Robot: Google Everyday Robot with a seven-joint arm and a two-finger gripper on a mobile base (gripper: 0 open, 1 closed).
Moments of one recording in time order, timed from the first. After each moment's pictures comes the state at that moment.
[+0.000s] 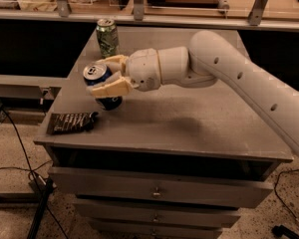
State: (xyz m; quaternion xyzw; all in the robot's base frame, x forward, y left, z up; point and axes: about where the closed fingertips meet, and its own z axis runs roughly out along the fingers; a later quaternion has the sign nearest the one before) arm 0.542 0.112 0.917 -0.58 0.47 0.45 0.49
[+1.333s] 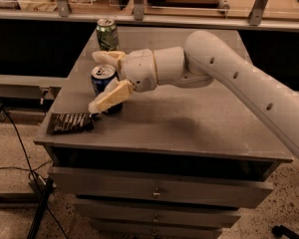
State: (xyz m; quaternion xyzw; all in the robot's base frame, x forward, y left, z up) arm 0.537 0.121 0.919 -0.58 0.47 0.45 0.49
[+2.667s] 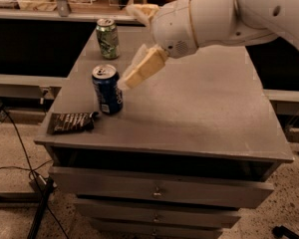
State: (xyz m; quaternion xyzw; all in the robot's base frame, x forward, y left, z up) arm 0.530 0.046 1.003 -0.63 0.53 0.26 0.50
